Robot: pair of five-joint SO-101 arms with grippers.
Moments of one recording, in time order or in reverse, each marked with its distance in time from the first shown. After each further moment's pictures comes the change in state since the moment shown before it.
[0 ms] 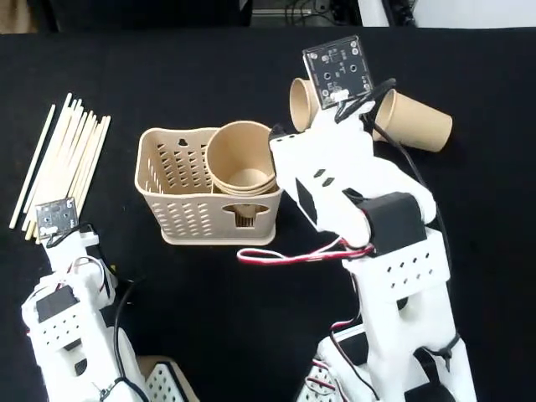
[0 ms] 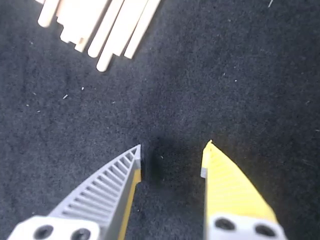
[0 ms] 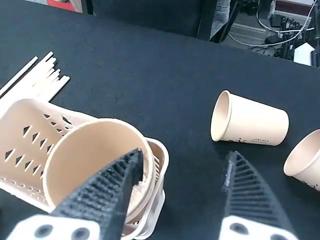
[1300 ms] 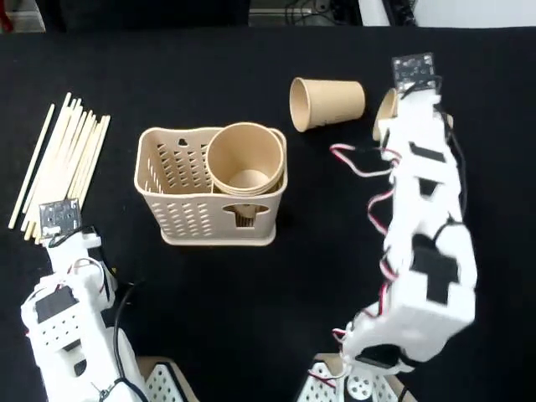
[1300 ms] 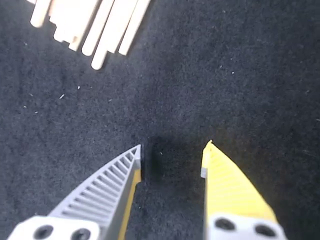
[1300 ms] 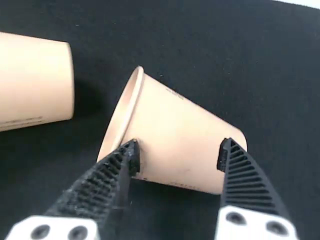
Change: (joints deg) left arm 0.0 0.0 0.0 0.9 -2.5; right arm 36.0 51.8 6.8 -56.2 23.9
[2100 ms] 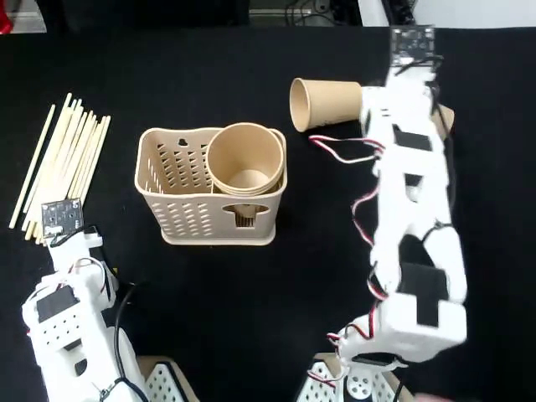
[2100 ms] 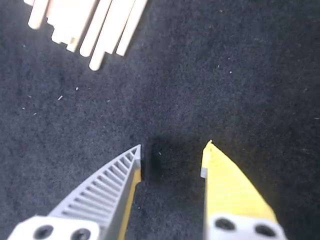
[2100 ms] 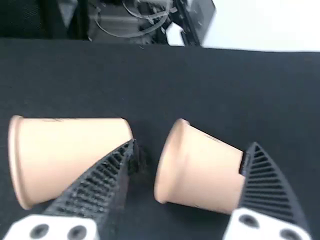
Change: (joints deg) left arm 0.4 0.0 0.0 0.0 -0.4; right arm -7.6 -8.4 0.1 0.1 -13.0
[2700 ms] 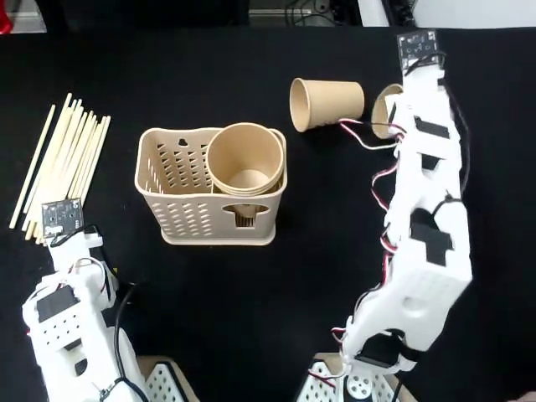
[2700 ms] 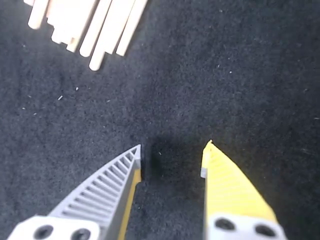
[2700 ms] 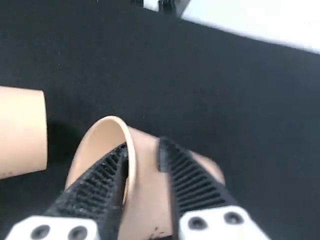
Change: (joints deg) left arm 0.0 0.0 0.0 0.0 0.0; right arm 7.6 18.1 -16.9 2.5 16.5
